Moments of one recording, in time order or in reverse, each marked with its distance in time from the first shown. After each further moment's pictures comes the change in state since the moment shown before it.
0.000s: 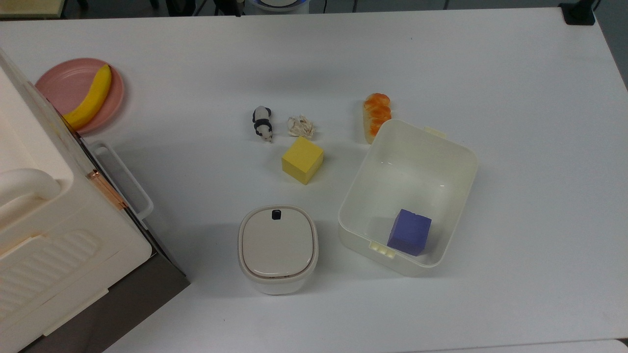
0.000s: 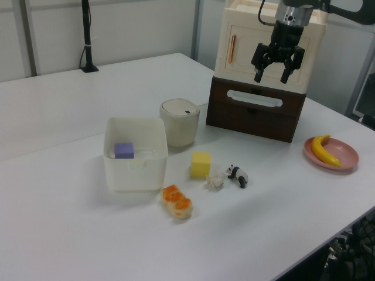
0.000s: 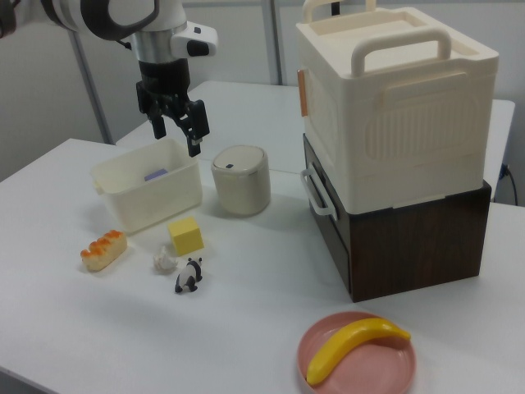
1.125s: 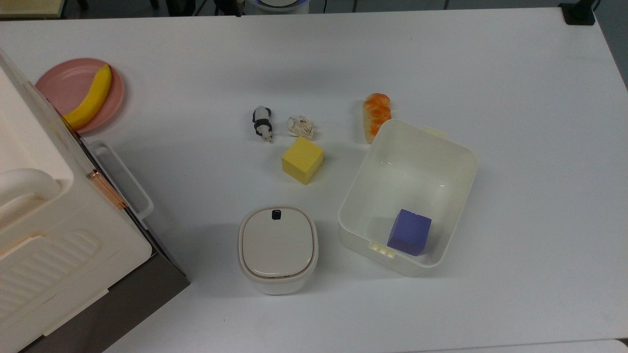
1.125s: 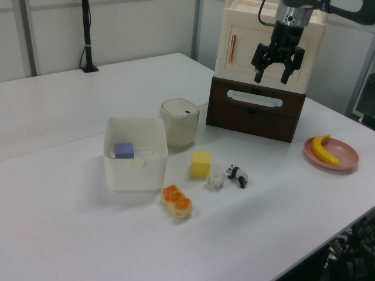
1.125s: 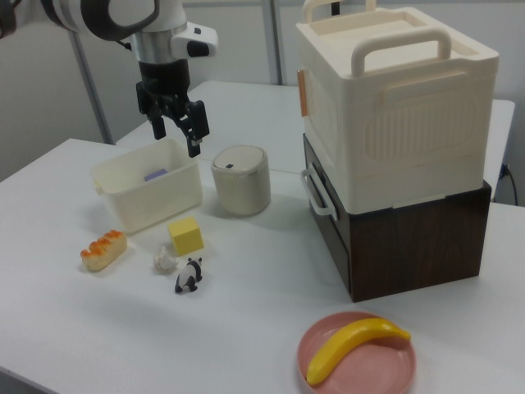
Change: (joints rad) arm 0.000 0.000 0.000 -0.002 0.000 -0.001 -0.001
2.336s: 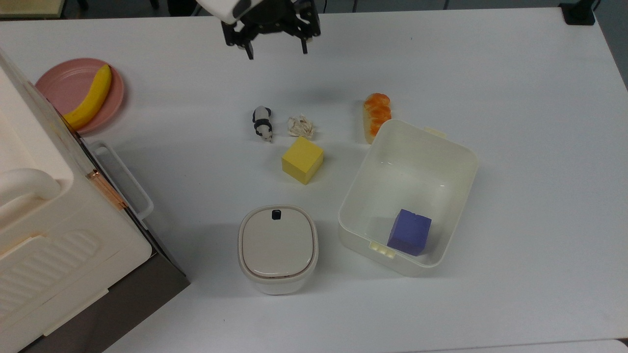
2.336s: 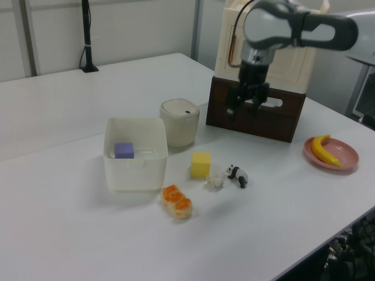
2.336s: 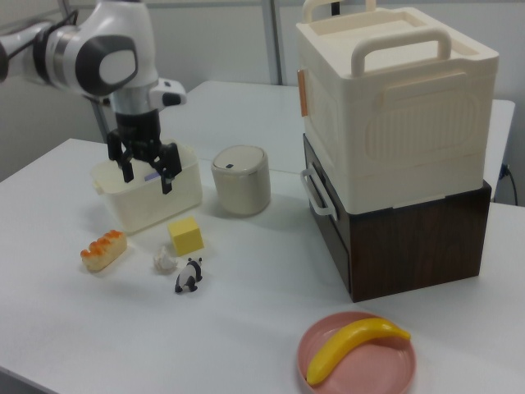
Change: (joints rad) arm 0.046 0.000 0.142 -0.251 -0.018 0.186 -0.097
